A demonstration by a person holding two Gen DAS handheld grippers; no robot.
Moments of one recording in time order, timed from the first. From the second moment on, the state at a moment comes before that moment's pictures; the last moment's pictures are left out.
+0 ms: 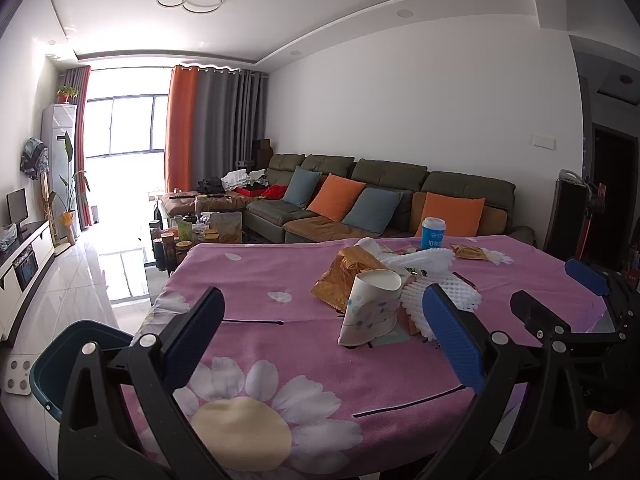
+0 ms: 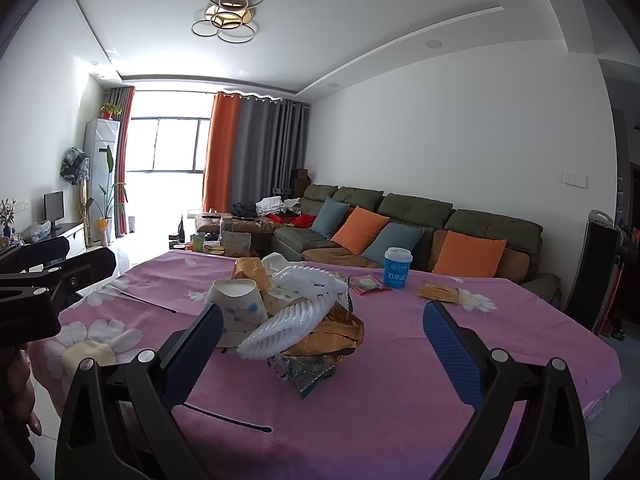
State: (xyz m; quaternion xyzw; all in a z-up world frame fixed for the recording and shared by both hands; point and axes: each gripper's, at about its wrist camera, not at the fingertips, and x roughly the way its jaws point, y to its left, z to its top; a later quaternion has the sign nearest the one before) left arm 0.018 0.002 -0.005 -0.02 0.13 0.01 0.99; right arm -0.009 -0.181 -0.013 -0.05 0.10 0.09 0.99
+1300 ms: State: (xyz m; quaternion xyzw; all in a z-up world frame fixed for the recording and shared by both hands) left arm 0.026 0.000 0.000 -0.02 0.13 0.00 0.99; right arm -0.004 -0.179 -0.013 -0.06 0.11 0.09 0.99
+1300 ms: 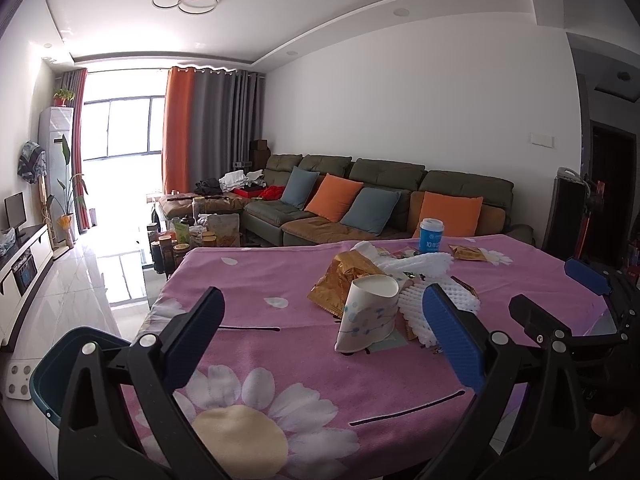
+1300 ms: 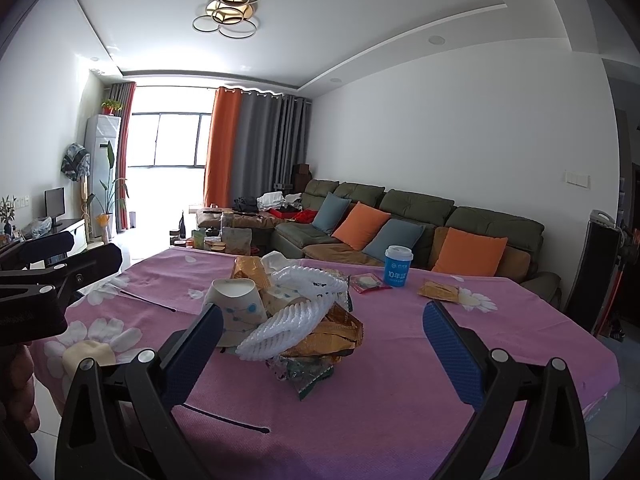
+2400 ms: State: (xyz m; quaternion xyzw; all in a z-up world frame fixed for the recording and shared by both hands) left arm 0.053 0.003 -0.003 -0.02 0.14 0.02 0.99; right arm 0.022 -0.177 -0.009 -0.05 0.13 0.11 0.98
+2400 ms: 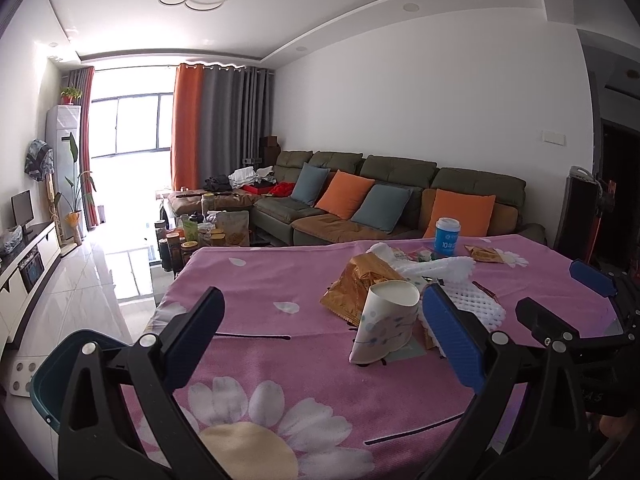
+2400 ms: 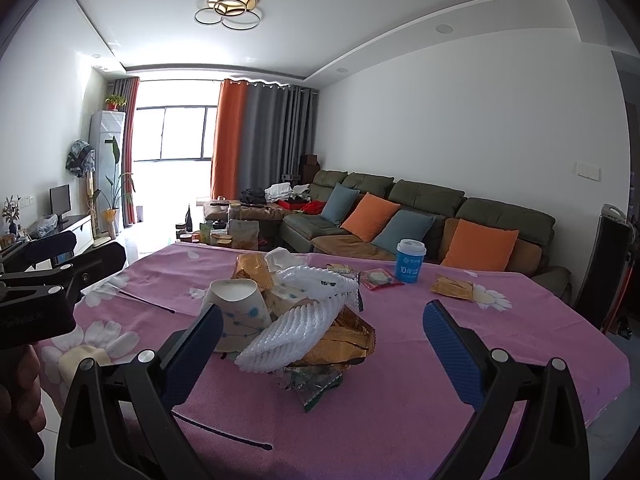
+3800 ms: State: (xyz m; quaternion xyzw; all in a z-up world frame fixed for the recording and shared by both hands) left arm 0.174 -0.018 -0.034 0.01 0.26 -0.04 0.96; right arm 0.109 -0.183 -0.043 0.08 0.31 0.19 0.93
